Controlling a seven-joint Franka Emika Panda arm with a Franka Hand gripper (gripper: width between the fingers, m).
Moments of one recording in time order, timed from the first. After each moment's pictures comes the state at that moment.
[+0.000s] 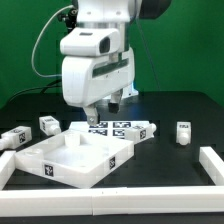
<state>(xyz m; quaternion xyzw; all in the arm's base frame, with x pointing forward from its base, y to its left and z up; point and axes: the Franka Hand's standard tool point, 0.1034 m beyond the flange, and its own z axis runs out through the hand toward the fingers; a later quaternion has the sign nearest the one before) 0.490 -0.044 0.079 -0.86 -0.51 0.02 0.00</state>
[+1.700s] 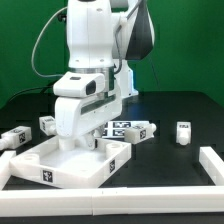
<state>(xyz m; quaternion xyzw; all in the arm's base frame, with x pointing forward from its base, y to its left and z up) 0.451 -0.059 0.007 -0.86 -0.50 -0.02 -0.01</state>
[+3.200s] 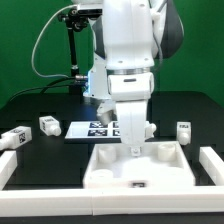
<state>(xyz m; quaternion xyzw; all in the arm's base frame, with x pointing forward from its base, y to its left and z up) 0.501 0.031 0.007 -0.74 -0.67 -0.03 0.01</state>
